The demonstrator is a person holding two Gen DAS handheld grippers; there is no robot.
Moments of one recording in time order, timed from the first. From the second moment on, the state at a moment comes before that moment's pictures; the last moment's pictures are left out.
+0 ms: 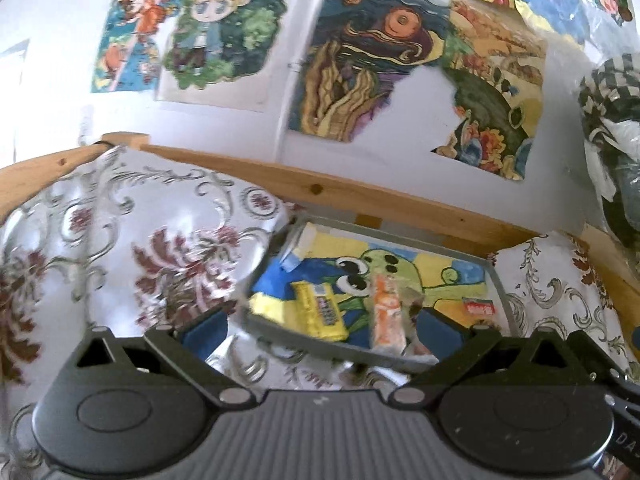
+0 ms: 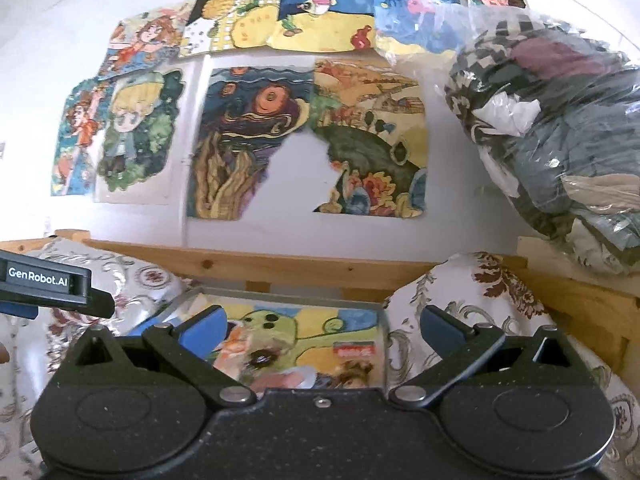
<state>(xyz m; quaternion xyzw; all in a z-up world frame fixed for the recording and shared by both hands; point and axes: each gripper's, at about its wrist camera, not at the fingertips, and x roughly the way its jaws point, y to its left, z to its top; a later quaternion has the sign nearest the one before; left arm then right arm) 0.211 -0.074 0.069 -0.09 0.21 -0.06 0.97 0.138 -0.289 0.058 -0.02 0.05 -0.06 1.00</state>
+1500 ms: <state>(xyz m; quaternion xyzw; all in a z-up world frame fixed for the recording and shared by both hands) 0.075 0.010 0.005 -0.07 0.30 -0.02 0.95 0.029 -0.209 0.019 -0.04 0.24 -0.01 0.97</state>
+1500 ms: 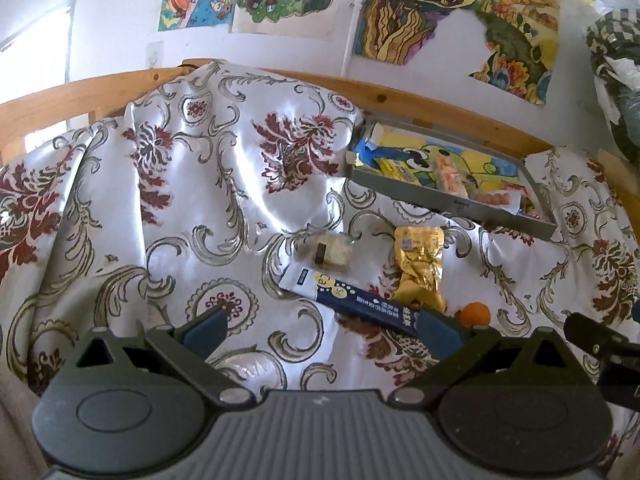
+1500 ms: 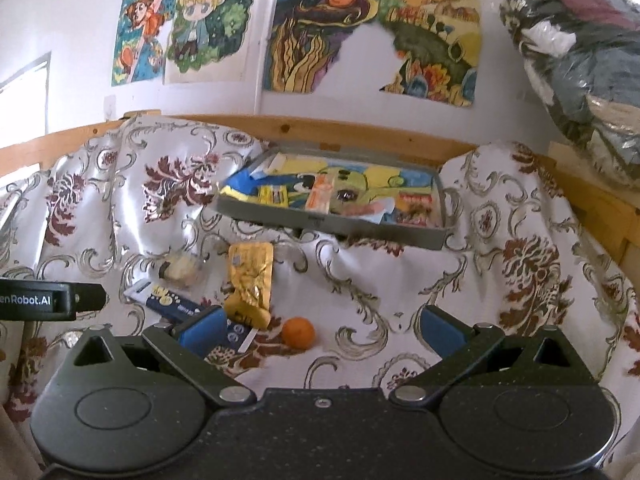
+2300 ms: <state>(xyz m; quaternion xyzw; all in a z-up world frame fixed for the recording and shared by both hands) 0.114 0.010 0.006 -0.01 0.40 -0.05 0.91 0.052 -0.193 0.011 -0.06 0.31 0.02 0.95</state>
